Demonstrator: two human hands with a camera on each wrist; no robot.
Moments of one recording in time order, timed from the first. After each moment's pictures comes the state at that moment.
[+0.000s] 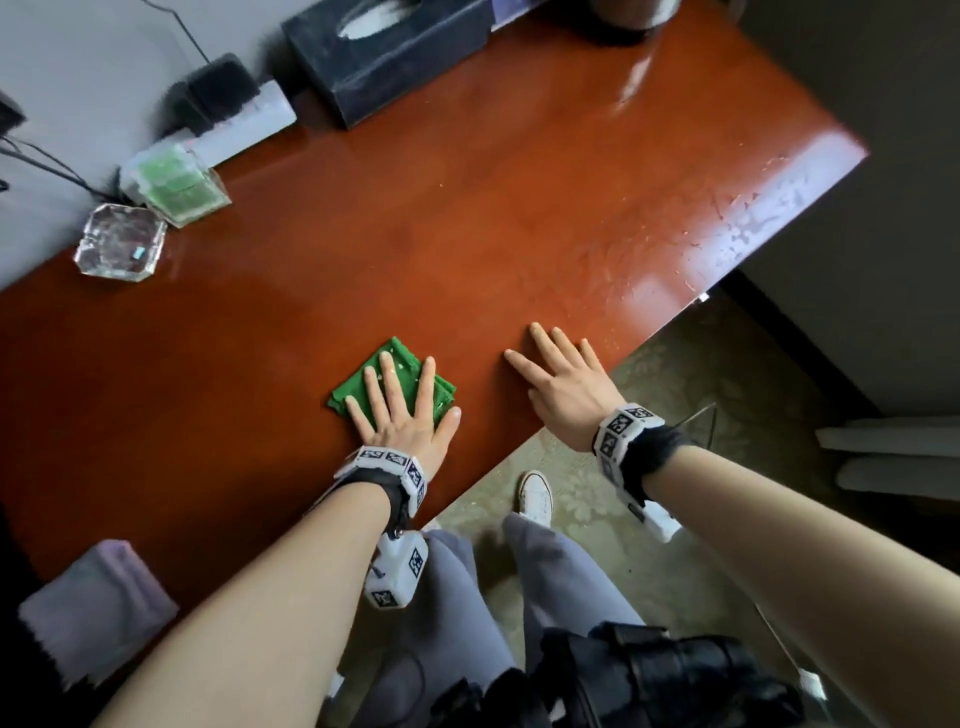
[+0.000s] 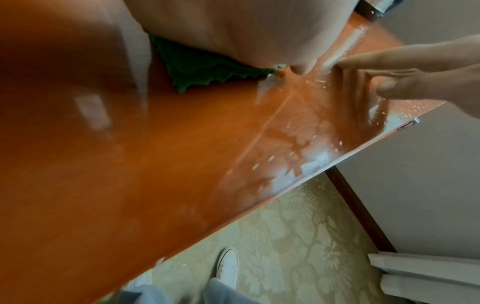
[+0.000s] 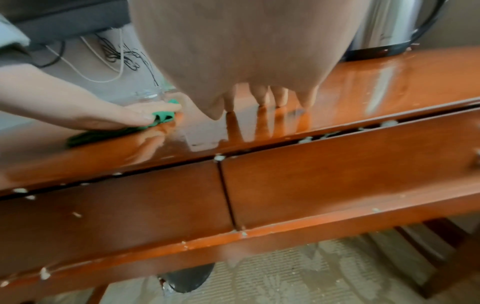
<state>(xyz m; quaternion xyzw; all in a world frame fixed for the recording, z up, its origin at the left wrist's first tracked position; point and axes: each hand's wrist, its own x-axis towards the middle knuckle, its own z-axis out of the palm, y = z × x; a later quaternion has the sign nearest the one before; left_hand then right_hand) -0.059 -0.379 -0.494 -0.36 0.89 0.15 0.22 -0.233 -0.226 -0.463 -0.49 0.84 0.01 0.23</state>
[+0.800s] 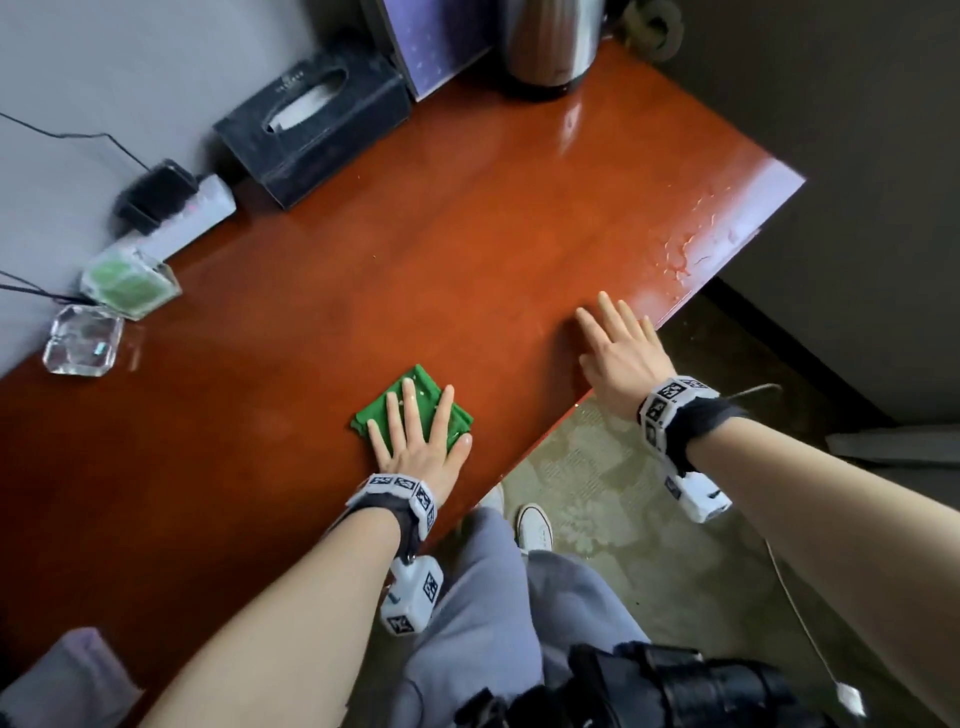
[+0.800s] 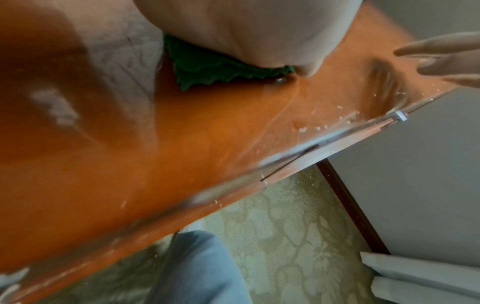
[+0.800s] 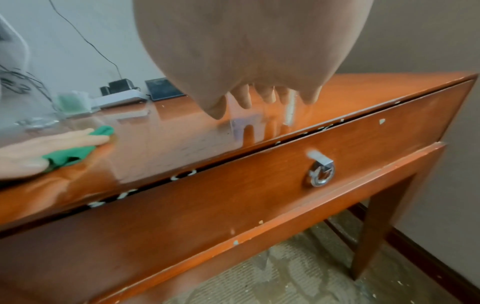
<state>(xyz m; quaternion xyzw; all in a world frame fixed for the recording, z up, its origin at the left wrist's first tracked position) -0.154 -0.337 -0.490 -0.33 0.90 0.13 0.24 -0.387 -0.166 -0.459 -0.36 0.91 -0.04 0.20</state>
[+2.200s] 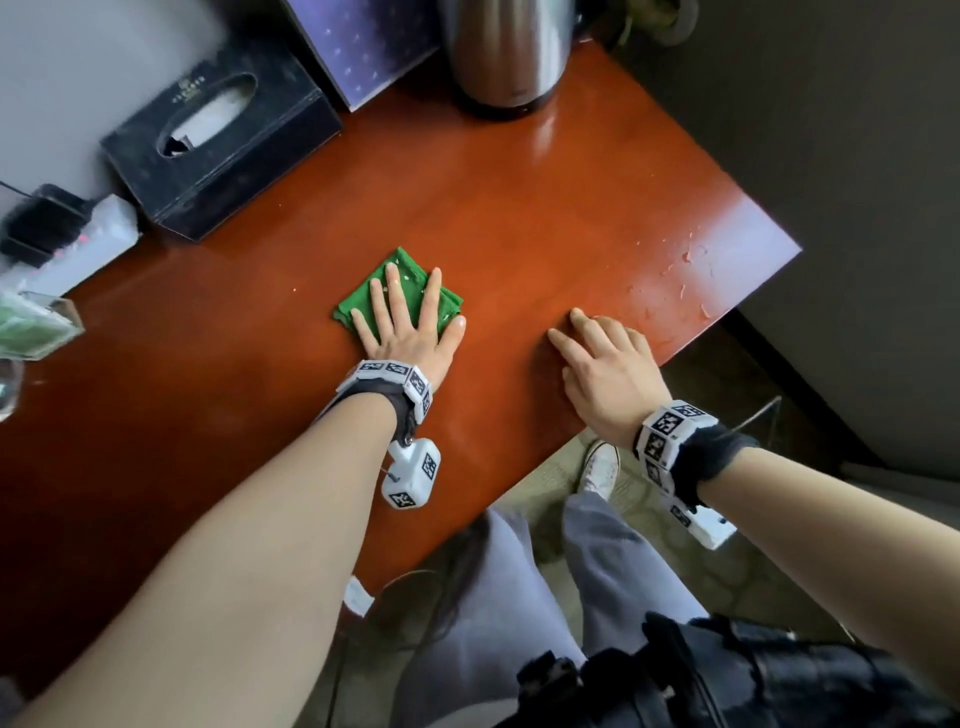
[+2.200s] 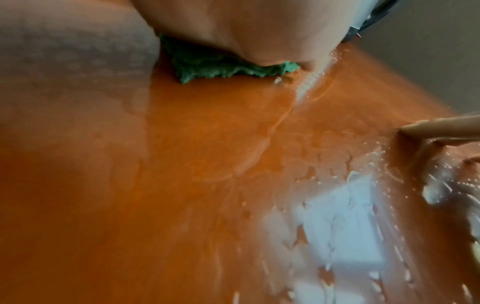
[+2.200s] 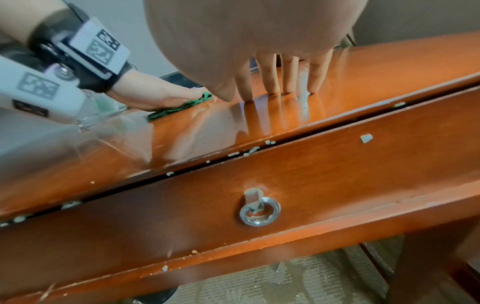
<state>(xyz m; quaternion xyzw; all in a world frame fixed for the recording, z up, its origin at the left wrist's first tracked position) -0.399 -0.383 -0.496 -0.37 0.90 0.13 0.18 -0.514 -0.159 -0.464 -0.46 0.87 -0.02 0.19</state>
